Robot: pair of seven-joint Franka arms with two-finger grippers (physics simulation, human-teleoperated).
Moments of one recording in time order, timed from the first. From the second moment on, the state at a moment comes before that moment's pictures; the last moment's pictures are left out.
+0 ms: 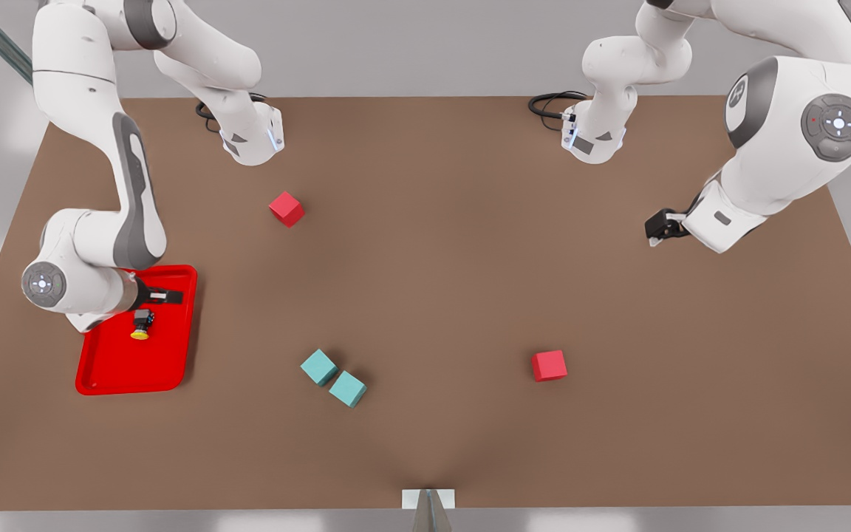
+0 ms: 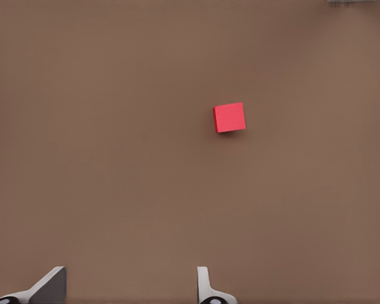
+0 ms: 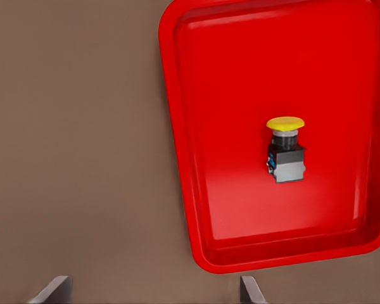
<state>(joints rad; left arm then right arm) 0.01 0.16 -0.21 -1.32 0.04 1.40 -0.17 -0.24 0.33 0.13 -1.83 -0.10 1.90 0.03</state>
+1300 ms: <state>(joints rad) 0.01 0.19 -0.21 -1.32 0.04 1.41 -0.18 -0.47 0.56 0.13 -1.99 -0.15 2.52 -0.51</state>
